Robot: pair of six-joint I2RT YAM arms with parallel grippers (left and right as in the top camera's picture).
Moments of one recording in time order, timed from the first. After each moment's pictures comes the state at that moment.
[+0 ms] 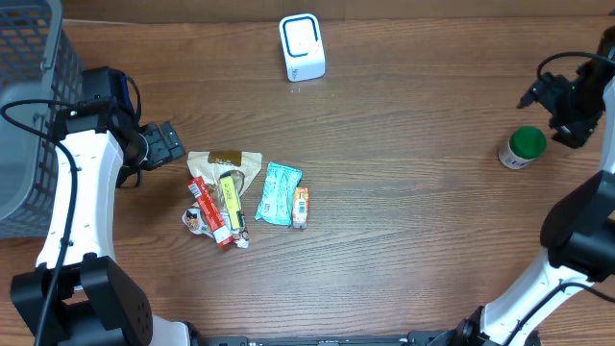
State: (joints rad) left arm 0.19 1.66 1.39 -1.06 -0.04 -0.30; right arm -0.41 2.06 1.98 -1.32 -0.18 0.34
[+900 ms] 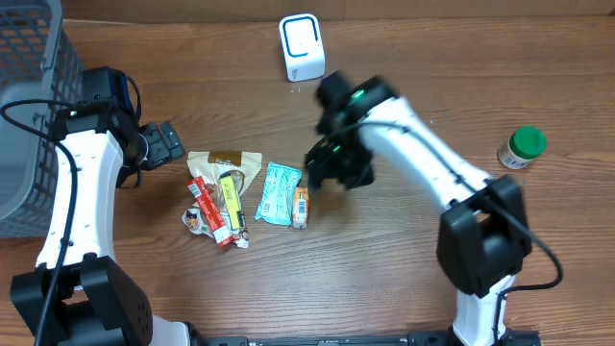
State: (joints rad) left arm 0.19 1.66 1.39 -1.06 -0.04 -0.30; right arm 0.58 2.03 1.71 -1.28 -0.30 0.36
